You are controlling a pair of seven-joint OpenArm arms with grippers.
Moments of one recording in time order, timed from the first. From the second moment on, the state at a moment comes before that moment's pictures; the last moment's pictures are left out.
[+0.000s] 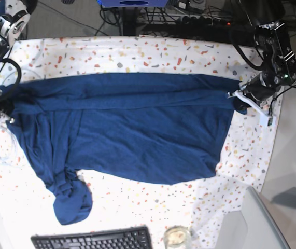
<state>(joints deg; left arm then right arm) 7.1 -10.3 -29.1 79.7 -21.7 -25.3 46.2 11.2 13.7 40.6 61.1 15.8 21.4 -67.0</state>
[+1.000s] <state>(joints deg) 6.1 -7.3 -41.7 86.3 -21.7 -24.8 41.8 -0.9 7.2 41.2 89.0 16.2 16.8 -58.4</state>
